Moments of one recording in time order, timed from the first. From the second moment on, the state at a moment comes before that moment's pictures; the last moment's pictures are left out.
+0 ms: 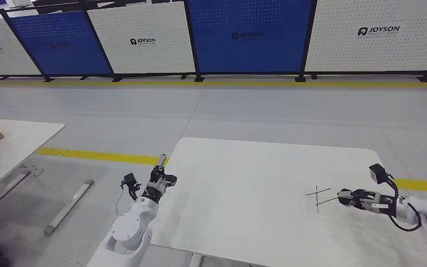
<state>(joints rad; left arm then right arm) 1.73 -1.15 -1.60 -1.80 -0.42 0.00 0.00 -0.89 -0.95 1.25 -0.88 0.18 -0.19 1.30</state>
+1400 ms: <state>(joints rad) 1.73 -1.15 -1.60 -1.80 -0.42 0.00 0.00 -1.12 -0.94 1.34 -1.21 0.48 -0.34 1.29</state>
